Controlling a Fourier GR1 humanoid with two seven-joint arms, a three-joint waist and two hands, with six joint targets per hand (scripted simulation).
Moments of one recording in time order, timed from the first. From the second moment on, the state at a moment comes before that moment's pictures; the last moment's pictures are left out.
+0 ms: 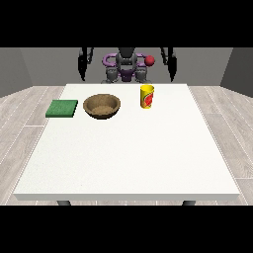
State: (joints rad) left arm 0.00 0.10 0.00 -1.54 0.02 -0.02 -0.04; right arm -0.01 -0.06 -0.01 -1.57 0.01 0.01 0.04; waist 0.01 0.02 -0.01
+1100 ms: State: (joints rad) left arm -0.13 0.13 0.15 -1.66 0.15 -0.04 -0.01; right arm -0.03 -0.21 -0.23 -1.65 -0.22 0.22 0.00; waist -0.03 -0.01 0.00
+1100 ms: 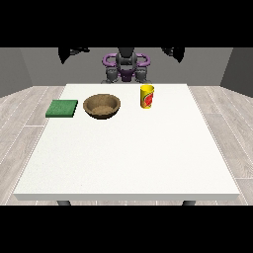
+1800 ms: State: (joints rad) left arm -0.19 0.02 0.11 -1.25 0.04 0.06 -0.50; right arm -0.10 -0.21 -0.24 -1.55 -0.19 0.26 -0.16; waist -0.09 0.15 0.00
